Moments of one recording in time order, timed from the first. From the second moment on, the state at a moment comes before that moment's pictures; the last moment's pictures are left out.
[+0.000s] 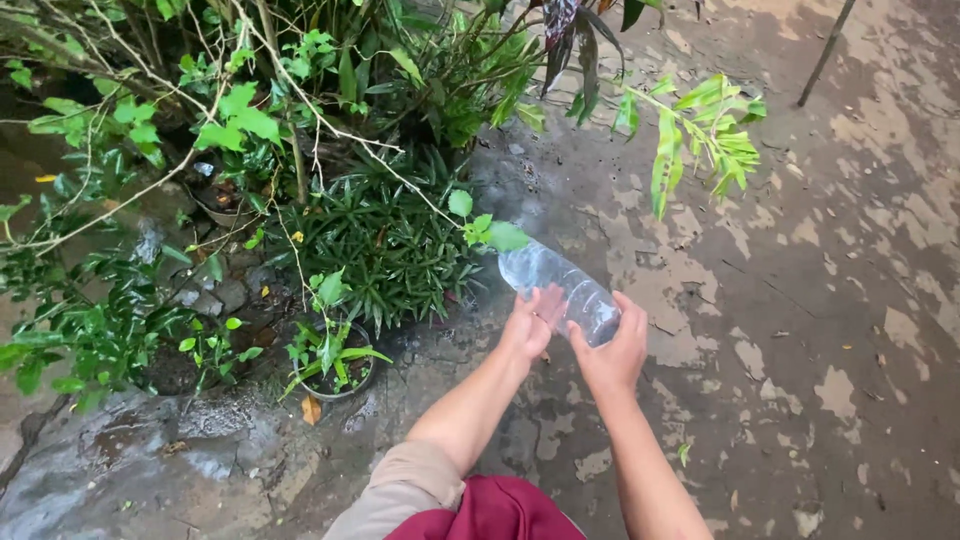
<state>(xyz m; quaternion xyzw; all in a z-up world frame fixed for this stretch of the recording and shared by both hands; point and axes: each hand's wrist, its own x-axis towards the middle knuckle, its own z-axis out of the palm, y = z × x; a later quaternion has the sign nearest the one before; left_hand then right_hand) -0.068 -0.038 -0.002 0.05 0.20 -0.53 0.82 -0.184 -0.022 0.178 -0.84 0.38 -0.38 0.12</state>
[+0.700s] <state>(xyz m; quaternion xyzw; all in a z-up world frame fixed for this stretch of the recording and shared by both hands) -0.026 -0.047 -0.030 0.09 0.20 -0.52 0.82 -0.140 -0.008 0.164 -0.85 0.36 -0.39 0.07</state>
